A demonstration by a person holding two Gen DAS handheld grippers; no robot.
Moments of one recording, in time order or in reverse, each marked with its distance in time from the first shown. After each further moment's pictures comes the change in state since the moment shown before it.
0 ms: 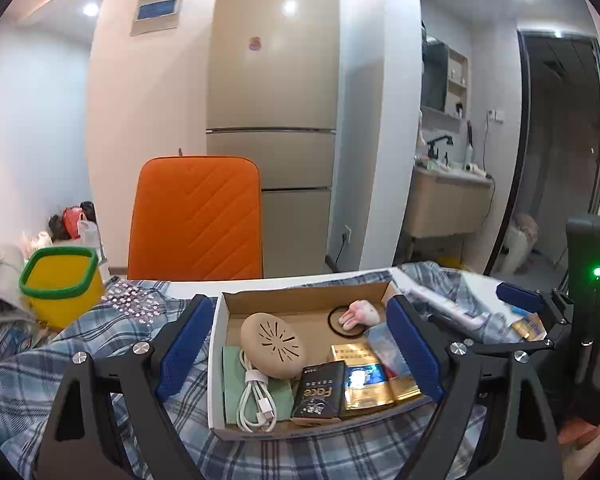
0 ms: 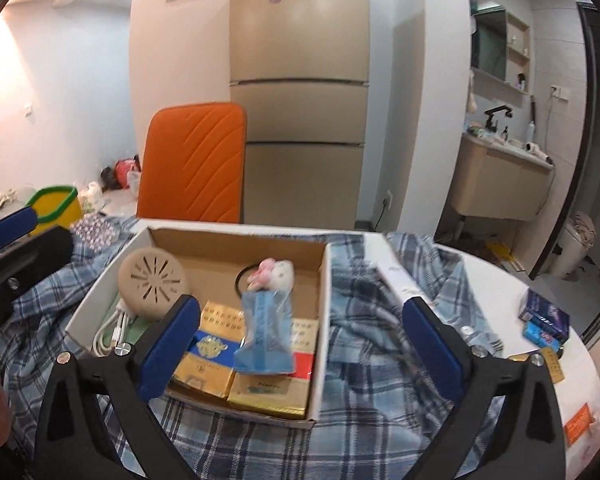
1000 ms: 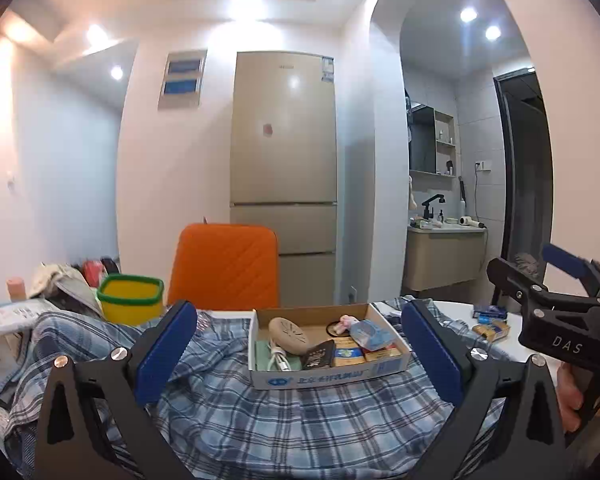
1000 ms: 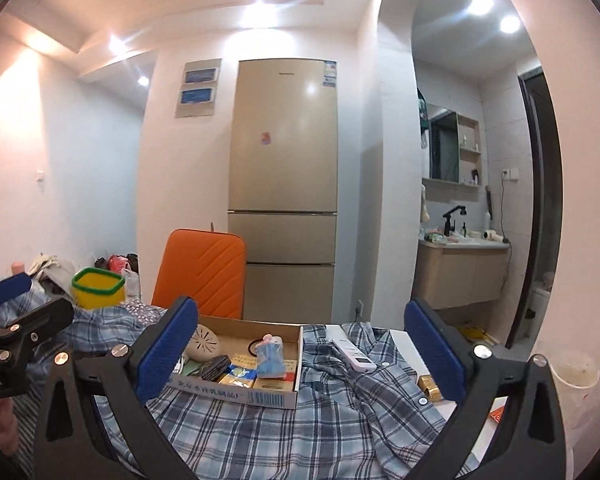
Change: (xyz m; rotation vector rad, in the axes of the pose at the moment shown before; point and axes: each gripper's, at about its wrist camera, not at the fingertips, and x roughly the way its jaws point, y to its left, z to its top) left arm -0.191 -0.019 -0.076 0.056 -0.299 0.059; right arm -0.198 0.015 -0.058 -0.003 -0.475 -0.065
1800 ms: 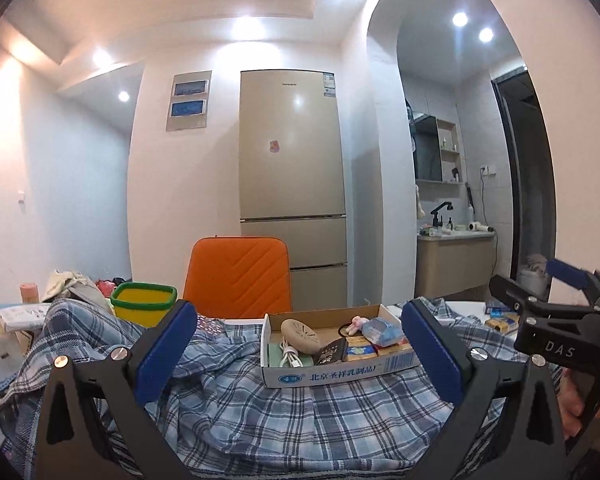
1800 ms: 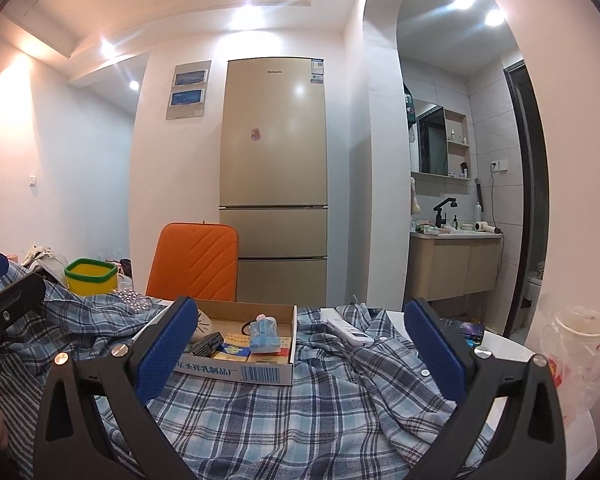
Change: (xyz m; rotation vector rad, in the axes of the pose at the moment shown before) left arm -0.008 -0.004 -0.032 0.035 -0.062 0.040; right arm -0.008 -0.006 -0.042 0.048 0.004 -0.030
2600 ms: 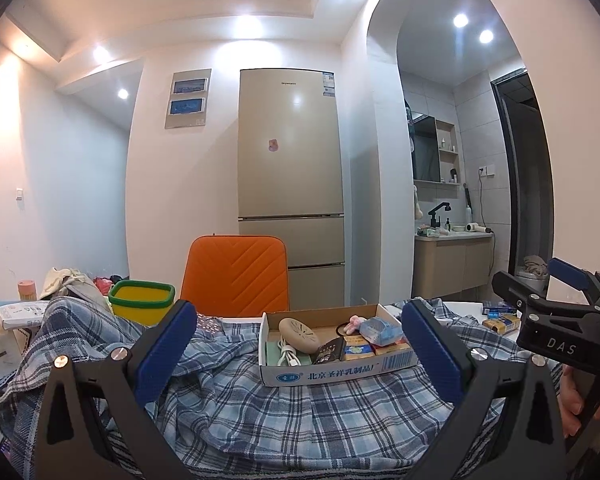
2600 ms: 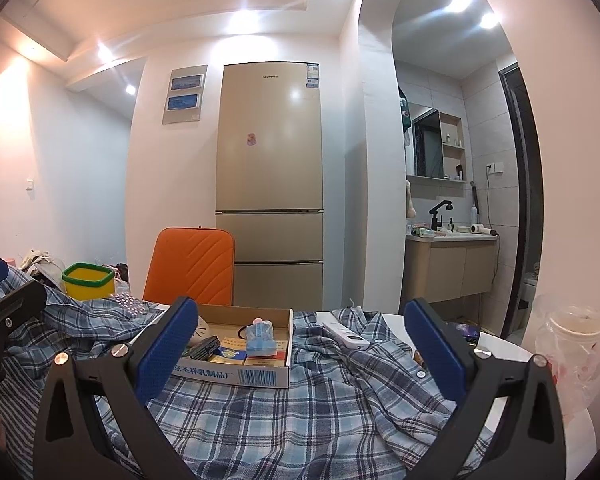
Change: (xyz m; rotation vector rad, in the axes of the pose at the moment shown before) left arm -0.001 0.001 0.000 -0.008 -0.003 -0.009; right arm -0.006 -0.002 0.001 0.006 -0.016 -0.013
